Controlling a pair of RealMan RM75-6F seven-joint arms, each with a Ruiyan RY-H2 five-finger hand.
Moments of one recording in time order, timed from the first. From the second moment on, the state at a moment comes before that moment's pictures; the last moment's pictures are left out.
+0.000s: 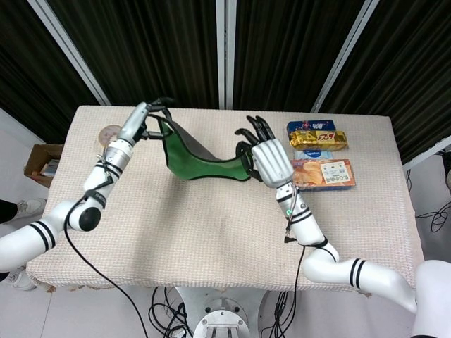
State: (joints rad) left arm -0.88 -1.35 -0.49 -1.31 1.02 0.65 -0.60; right arm 0.79 -1.67 0.46 -1.43 -1.35 1.12 -0.22
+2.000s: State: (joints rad) left arm -0.39 -1.51 0.11 -1.26 1.64 1.30 -0.50; right arm 0.68 -1.54 -0.03 -1.54 -1.60 0.97 -0.18
